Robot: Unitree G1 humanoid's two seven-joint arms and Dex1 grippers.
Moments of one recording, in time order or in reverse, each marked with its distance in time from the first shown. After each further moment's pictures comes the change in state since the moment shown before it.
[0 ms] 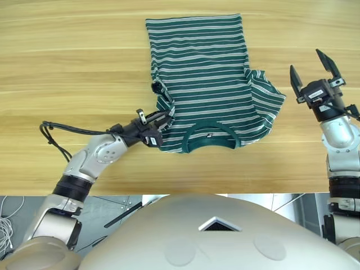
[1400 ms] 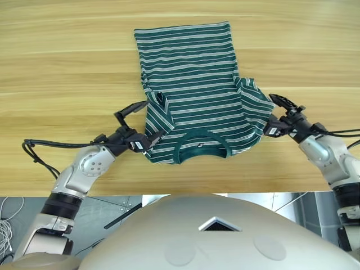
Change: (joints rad) left arm 0.188 0.072 0.123 -0.122 -0.128 0.010 0.011; right arm 0.063 -0.143 0.243 0.055 -0.453 -0.007 -0.097
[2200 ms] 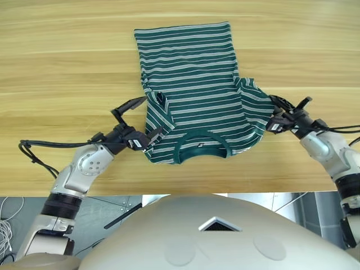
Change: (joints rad) left arm 0.007 -0.018 0.036 -0.017 0.001 -0.003 0.000; right arm -0.090 -0.044 0.093 0.157 0.013 -0.046 -0.110
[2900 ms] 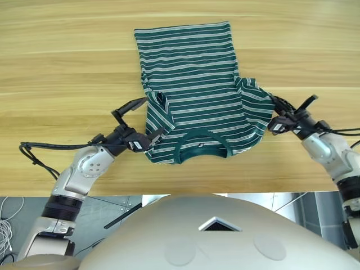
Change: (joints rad) left arm 0.018 -0.007 0.005 -0.022 -0.002 -0.014 0.001; right arm 0.050 0.011 -0.003 -0.082 0.074 -0.038 -0.022
